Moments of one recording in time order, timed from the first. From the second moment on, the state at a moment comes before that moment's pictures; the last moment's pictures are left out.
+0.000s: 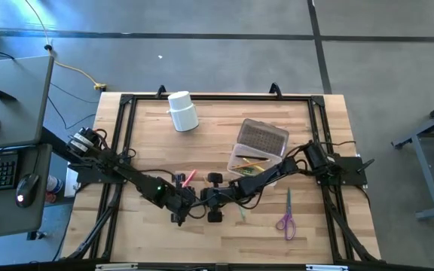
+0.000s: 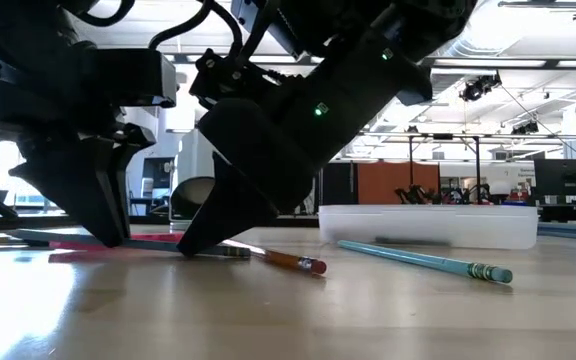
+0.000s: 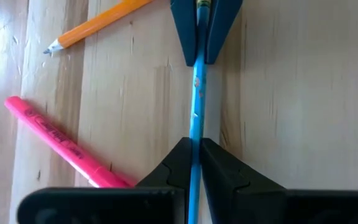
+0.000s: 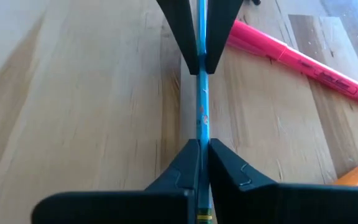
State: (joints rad) left arm -0.50 1.69 0.89 -0.41 -0.33 -0.47; right arm 0.29 2.24 1.36 0.05 0.22 0.18
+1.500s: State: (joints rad) left arm -0.07 1.69 1.21 -0.09 -0.14 0.20; right arm 0.38 1.75 1.36 -1.17 0.56 0.80
